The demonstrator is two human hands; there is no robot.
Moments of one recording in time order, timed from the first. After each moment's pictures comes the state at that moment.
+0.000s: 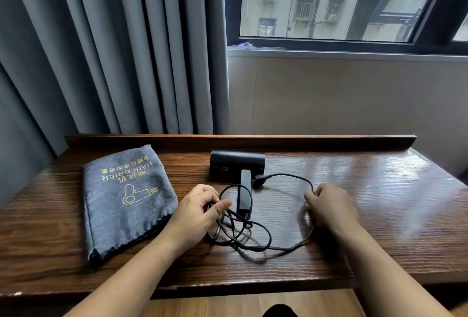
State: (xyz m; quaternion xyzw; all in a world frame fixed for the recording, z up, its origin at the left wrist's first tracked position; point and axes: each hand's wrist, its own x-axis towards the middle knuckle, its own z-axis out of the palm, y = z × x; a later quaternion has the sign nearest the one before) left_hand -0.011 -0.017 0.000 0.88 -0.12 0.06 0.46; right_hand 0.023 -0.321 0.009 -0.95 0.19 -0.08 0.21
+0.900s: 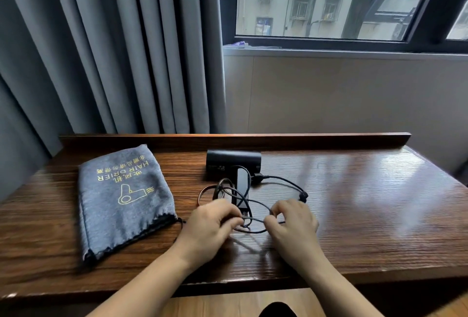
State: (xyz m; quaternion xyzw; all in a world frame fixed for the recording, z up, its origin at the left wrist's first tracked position) left_hand -0.031 -0.048 -0.002 0.87 -0.27 0.14 0.38; right_hand -0.040 -0.250 -0.010 -0.94 0.00 -0.12 0.32
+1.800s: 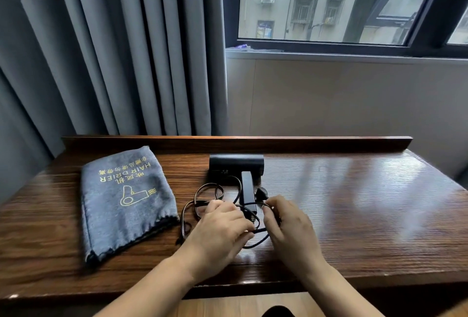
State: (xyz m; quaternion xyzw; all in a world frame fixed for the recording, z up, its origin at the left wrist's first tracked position) left_hand -0.037 -0.054 -0.002 0.88 -0.39 0.20 0.17; right_hand -0.041 -0.244 -0.006 -0.92 -0.10 -0.20 0.33
